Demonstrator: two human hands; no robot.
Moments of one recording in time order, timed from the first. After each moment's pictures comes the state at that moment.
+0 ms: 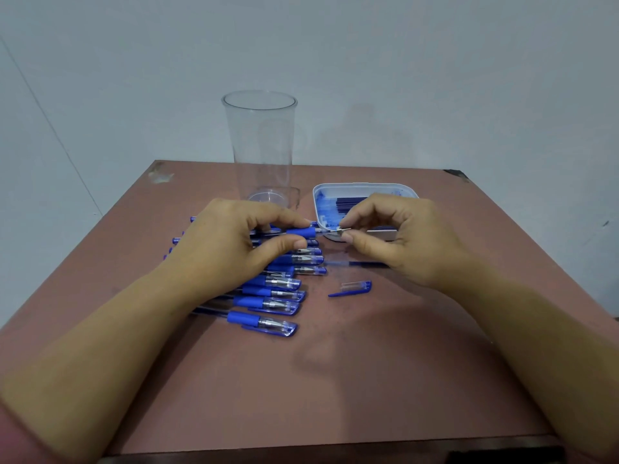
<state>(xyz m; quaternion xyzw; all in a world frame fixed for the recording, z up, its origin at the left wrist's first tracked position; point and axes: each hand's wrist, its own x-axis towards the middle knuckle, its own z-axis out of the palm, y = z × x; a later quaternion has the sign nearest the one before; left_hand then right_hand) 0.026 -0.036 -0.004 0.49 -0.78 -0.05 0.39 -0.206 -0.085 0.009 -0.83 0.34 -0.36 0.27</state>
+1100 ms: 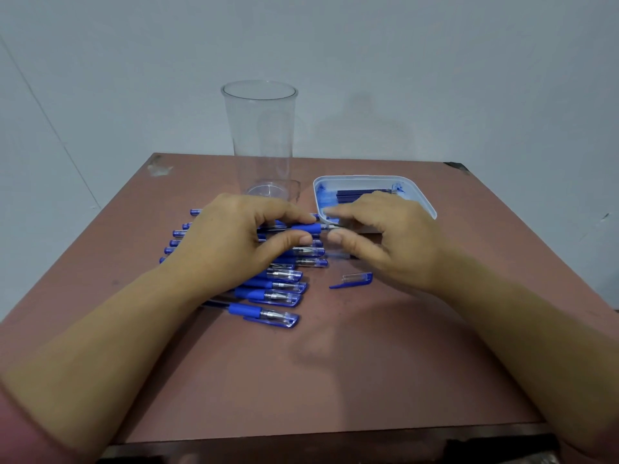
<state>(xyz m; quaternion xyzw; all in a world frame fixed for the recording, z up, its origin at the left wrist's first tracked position) 0.025 -0.038 -0.010 0.49 -0.78 -0.02 0.39 -0.201 -0.094 -0.007 -0.90 0.27 -0.33 0.05</state>
